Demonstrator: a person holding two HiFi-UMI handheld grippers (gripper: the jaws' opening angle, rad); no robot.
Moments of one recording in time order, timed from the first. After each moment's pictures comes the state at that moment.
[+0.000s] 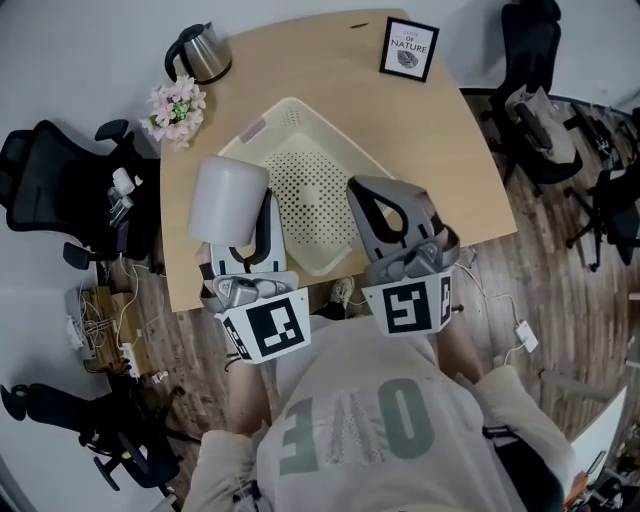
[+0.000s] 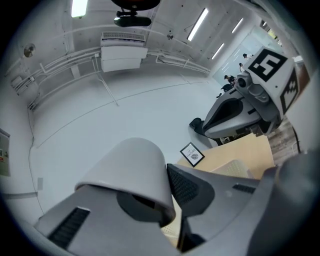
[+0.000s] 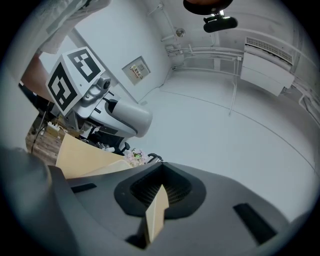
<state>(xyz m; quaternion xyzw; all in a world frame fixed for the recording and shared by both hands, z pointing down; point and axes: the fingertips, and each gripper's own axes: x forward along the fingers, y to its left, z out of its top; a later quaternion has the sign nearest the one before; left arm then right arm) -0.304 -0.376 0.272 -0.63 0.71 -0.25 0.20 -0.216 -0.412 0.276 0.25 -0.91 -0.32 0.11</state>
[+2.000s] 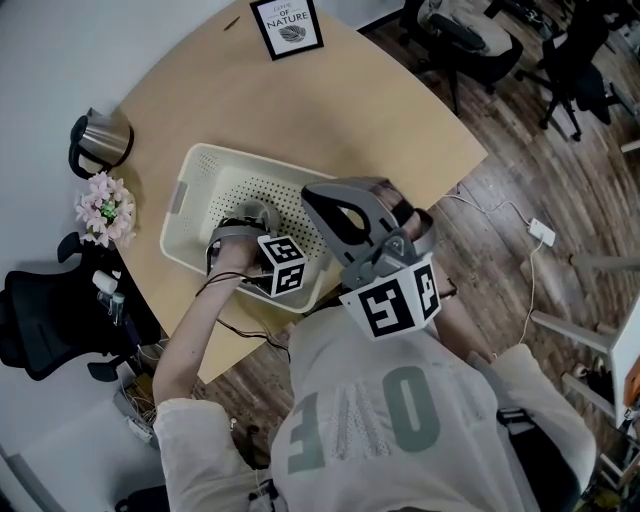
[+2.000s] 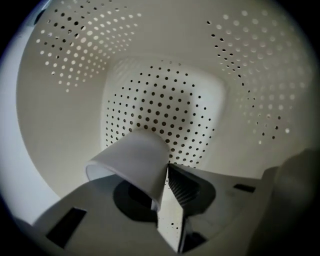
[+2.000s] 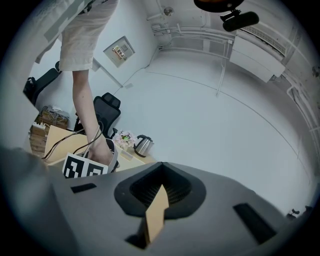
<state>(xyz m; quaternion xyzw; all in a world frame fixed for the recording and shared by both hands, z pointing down) -0.332 -0.440 0.603 -0.53 0.00 -0.84 0.11 -0.183 -0.470 0.311 0.34 -0.89 -0.25 0.17</state>
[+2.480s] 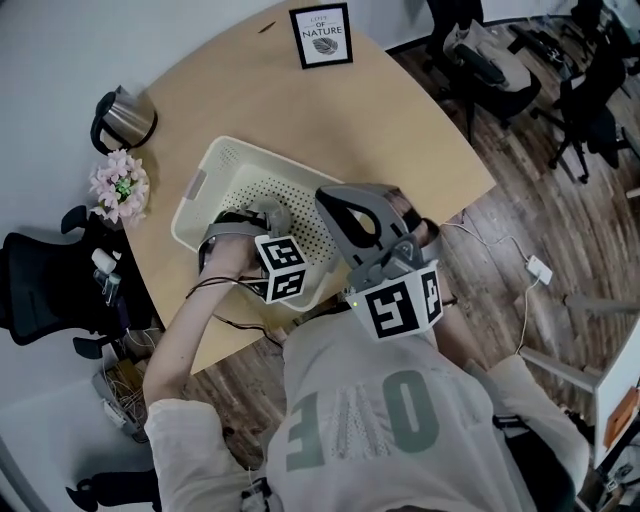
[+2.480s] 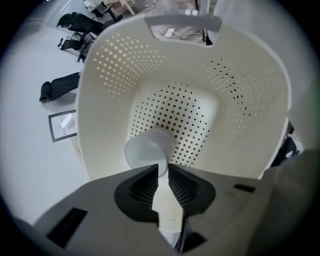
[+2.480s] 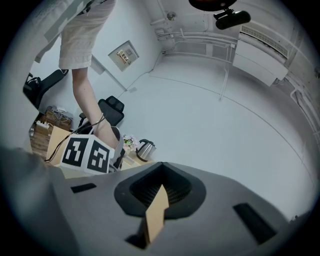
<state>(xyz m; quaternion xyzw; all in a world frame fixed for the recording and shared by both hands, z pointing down) -0.316 -0.445 0.540 -0.56 0.08 -0.82 0.13 -0.185 -0.461 0.299 0.32 -0.89 -0.27 0.16</state>
